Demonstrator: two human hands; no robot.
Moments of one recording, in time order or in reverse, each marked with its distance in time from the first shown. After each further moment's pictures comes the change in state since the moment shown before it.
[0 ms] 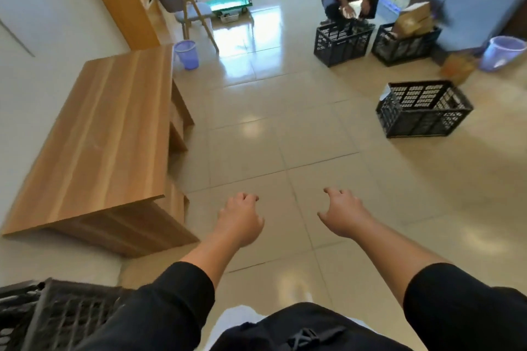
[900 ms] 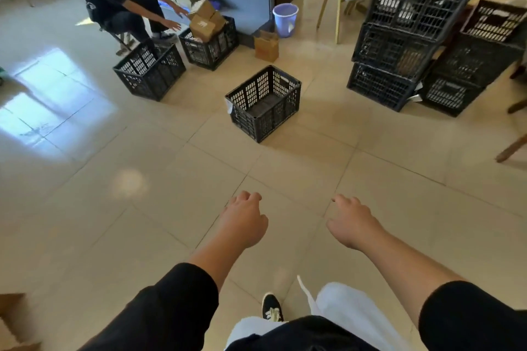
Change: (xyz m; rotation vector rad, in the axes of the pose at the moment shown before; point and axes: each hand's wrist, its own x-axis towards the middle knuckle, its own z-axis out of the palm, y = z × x) left_hand 0.374 0.414 -0.060 0.341 -0.246 0.678; right_hand 0.213 0.255 -0.207 0.409 0.117 0.663
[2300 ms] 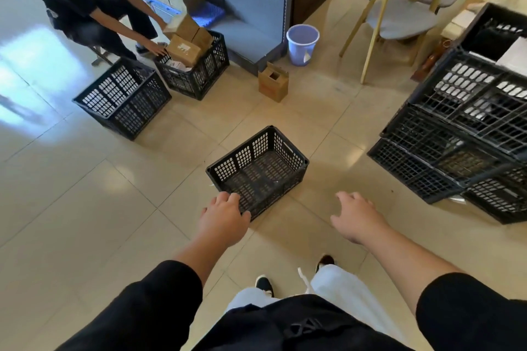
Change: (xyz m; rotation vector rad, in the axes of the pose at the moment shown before) left_hand 0.656 0.069 -0.326 -0.009 0.015 -0.216; right_hand 0.619 -0.166 -0.439 -0.164 -0.053 -0.057
